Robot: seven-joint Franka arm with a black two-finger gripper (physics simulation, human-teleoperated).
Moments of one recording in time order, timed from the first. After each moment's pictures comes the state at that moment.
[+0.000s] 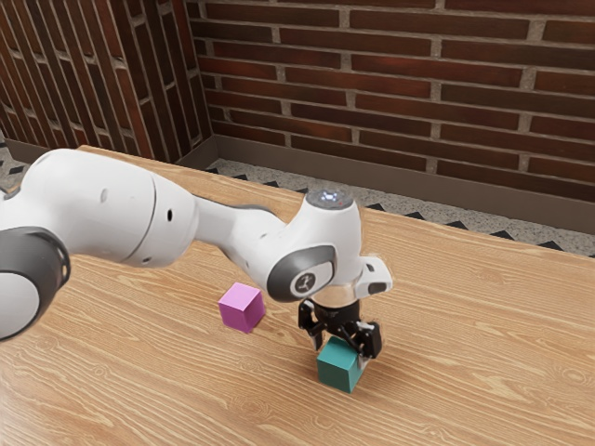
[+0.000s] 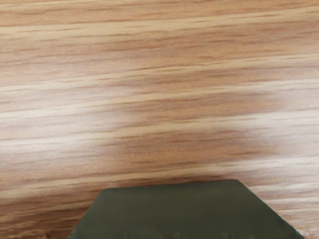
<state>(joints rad) -0.44 0.45 -0.01 -1.90 -0.01 2.32 -0.37</state>
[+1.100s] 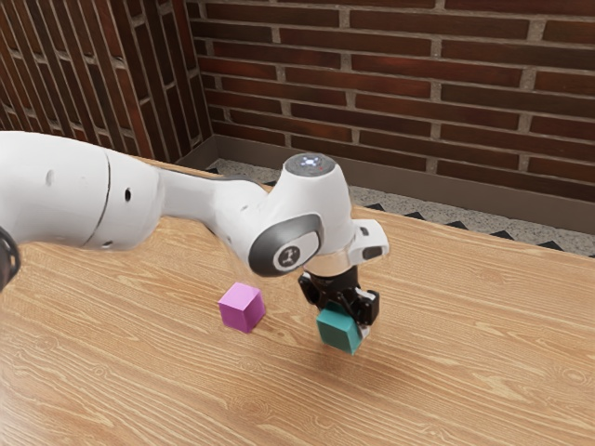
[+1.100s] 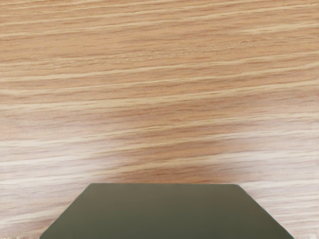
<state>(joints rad) -0.44 0.31 -0.02 -1.93 0.01 2.35 -0.37</state>
